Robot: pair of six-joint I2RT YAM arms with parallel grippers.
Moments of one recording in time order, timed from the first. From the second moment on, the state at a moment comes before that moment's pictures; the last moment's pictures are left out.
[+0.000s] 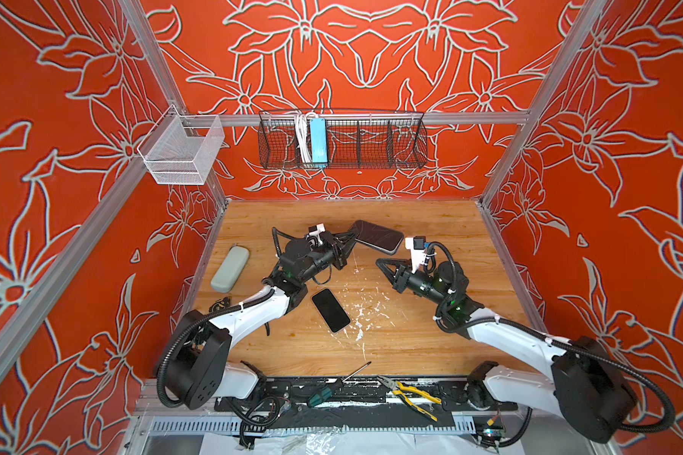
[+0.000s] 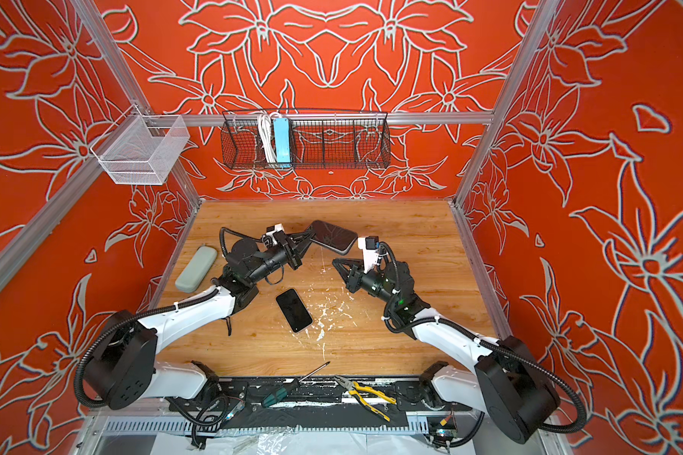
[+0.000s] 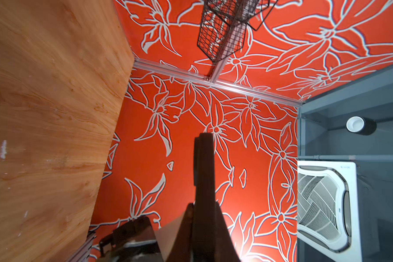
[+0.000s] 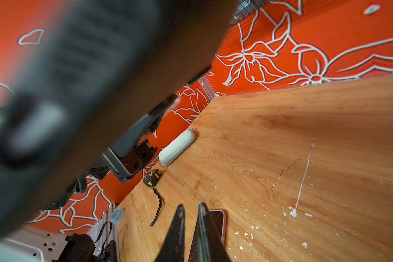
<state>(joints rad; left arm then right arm) -0.48 1.39 0.76 0.73 0.37 -1.81 0.55 1.18 0.50 0.66 -0.40 0.60</state>
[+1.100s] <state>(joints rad) -0.28 1.50 1.36 0.06 0.94 -0.96 0.52 0.94 0.86 -0.24 -0.62 0.29</state>
